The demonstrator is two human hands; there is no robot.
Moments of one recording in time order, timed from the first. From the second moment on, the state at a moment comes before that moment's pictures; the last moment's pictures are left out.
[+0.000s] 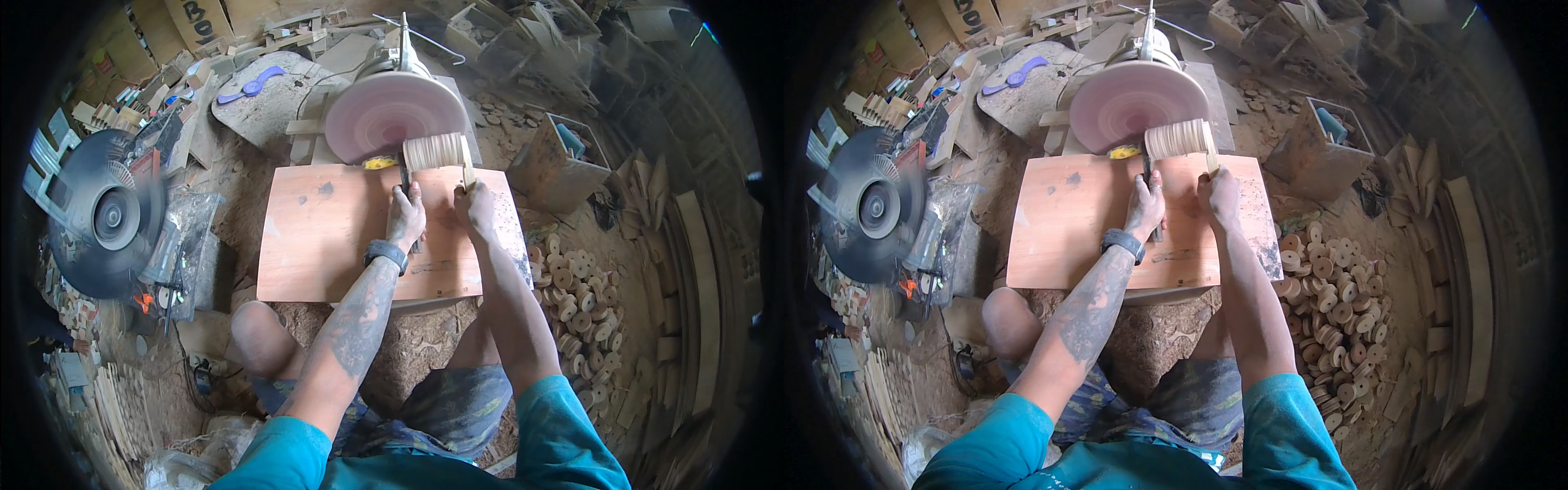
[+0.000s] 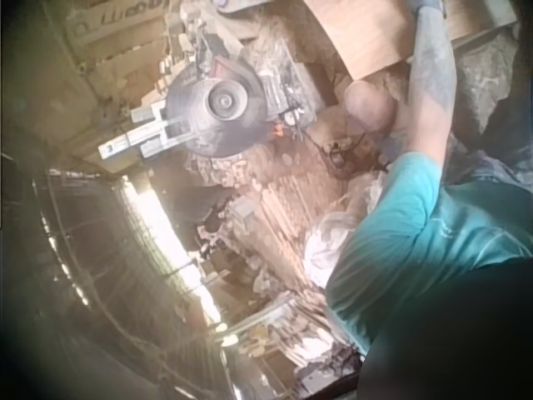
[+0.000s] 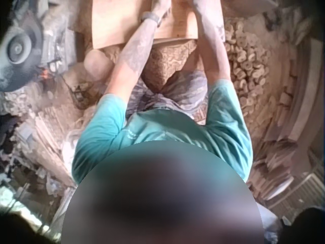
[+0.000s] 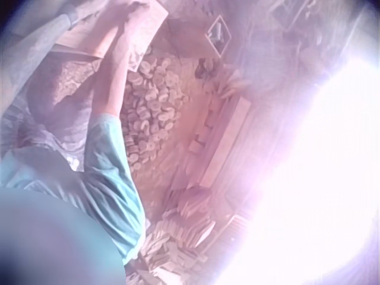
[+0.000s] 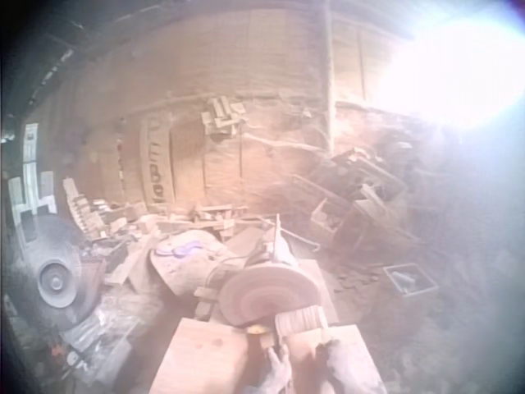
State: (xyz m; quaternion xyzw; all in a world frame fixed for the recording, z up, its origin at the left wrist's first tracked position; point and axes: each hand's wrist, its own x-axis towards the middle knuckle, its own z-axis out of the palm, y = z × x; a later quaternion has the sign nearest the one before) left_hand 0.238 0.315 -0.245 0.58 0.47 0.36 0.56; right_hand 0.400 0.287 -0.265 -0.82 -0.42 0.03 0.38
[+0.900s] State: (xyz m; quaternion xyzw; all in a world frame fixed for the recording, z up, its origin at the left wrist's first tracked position) left_hand 0.241 0.325 -0.252 0.52 0.48 0.35 0.62; right_hand 0.403 0.289 -0.256 -0.81 -0.45 0.01 0.38
